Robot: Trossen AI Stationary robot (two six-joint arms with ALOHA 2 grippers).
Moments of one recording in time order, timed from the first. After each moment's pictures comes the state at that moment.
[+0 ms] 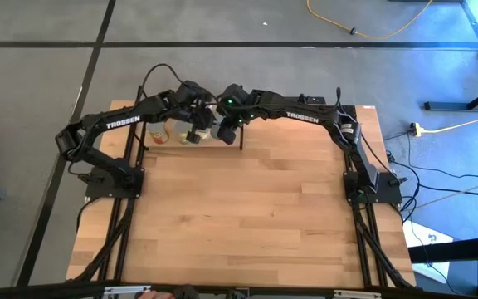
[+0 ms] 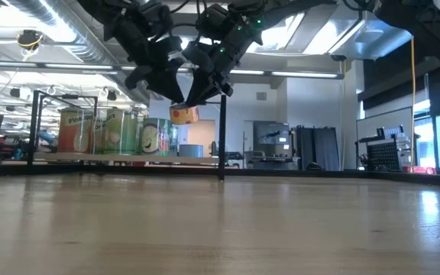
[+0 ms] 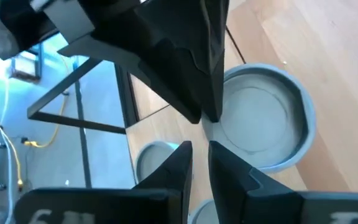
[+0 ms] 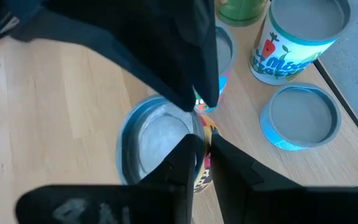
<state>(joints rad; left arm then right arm) 0.61 1.40 1.07 -0.43 0.17 0.97 -0.34 2.16 2.02 -0.72 -0.08 0.05</state>
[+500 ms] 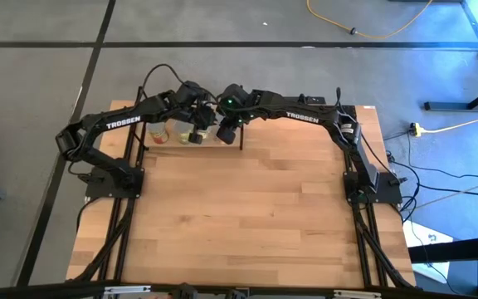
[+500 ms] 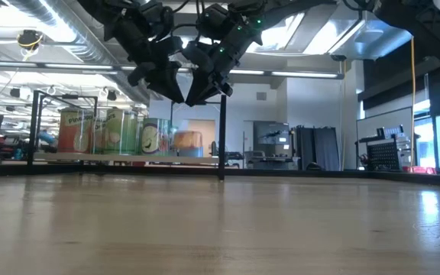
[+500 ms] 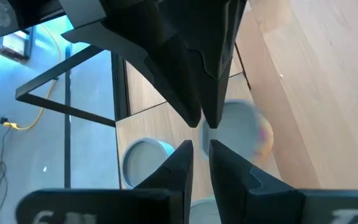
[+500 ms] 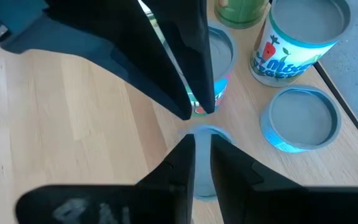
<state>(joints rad) 0.61 1.41 1.07 -0.43 0.18 0.81 -0.34 2.16 2.02 -0.71 -0.08 0.05</state>
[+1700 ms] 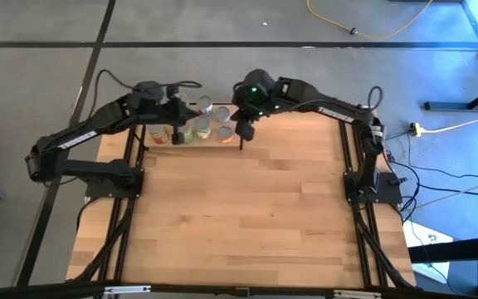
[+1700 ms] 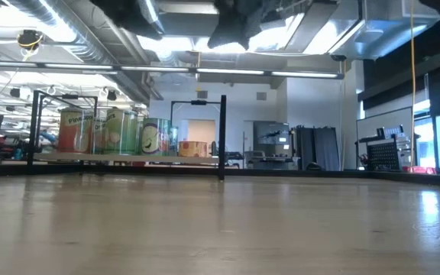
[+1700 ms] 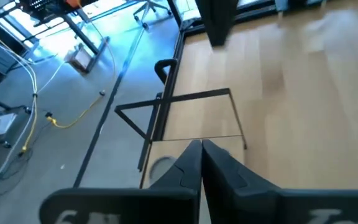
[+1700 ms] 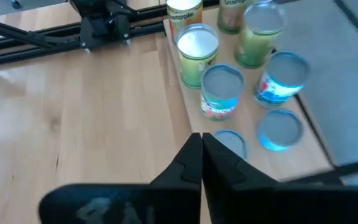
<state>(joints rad) 0.53 1.00 1.07 -0.53 0.09 0.47 -0.32 1.91 2.01 -0.86 -0.15 -0.02</state>
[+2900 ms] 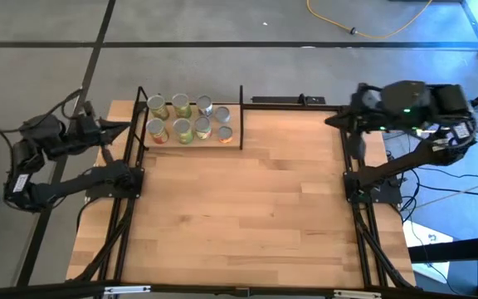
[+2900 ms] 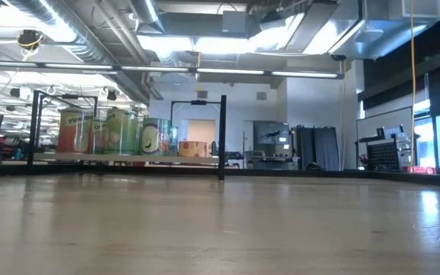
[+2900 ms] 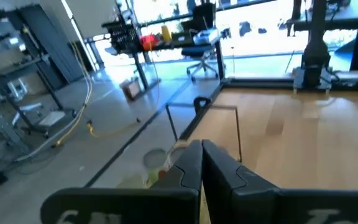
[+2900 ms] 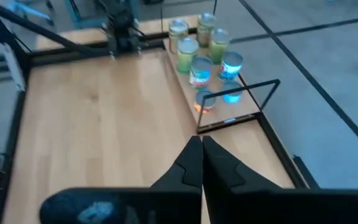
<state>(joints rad) 0.51 0.27 1.07 -0.93 -0.04 0.19 0.03 1.22 2.02 -1.43 0.27 0.16</state>
